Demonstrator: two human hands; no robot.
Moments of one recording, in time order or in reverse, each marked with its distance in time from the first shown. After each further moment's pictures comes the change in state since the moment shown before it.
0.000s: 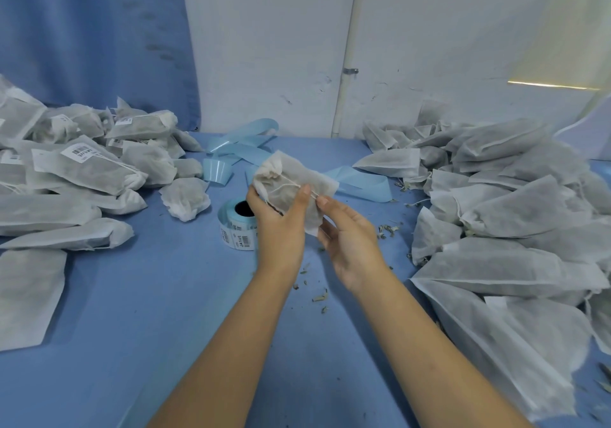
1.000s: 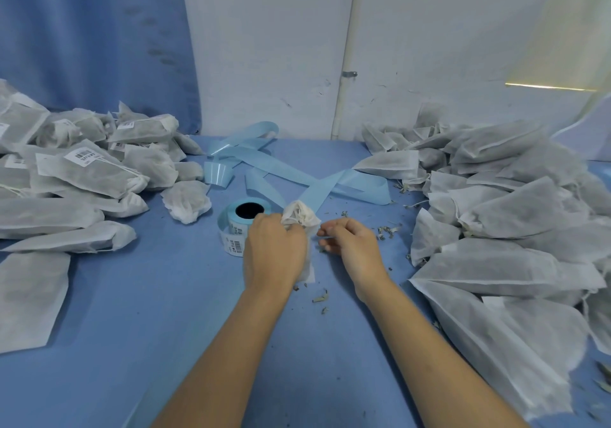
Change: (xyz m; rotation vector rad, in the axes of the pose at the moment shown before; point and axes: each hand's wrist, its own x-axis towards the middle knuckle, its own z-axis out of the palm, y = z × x) left_hand -0.003 -0.007 -0.020 0.872 0.003 0.164; right_hand 0.010 0.009 -0.029 -0.583 0.093 -0.105
